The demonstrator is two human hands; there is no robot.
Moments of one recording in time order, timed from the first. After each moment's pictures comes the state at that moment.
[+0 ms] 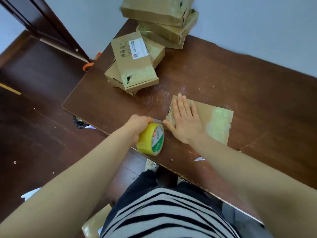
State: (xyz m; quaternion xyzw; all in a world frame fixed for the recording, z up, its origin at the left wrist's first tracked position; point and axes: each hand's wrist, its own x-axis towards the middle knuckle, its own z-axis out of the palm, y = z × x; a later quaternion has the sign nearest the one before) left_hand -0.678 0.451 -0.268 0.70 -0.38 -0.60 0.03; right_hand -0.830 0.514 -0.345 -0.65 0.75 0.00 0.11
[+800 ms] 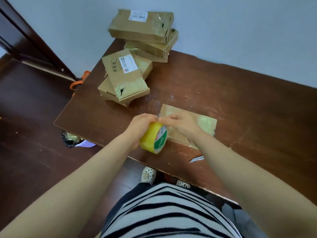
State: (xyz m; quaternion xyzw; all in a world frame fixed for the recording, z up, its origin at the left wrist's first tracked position) left_hand -0.684 0.458 -0.251 0.56 -0.47 -0.67 0.13; right_hand -0.820 0.525 -0.267 -0.34 0.71 -0.36 0.50
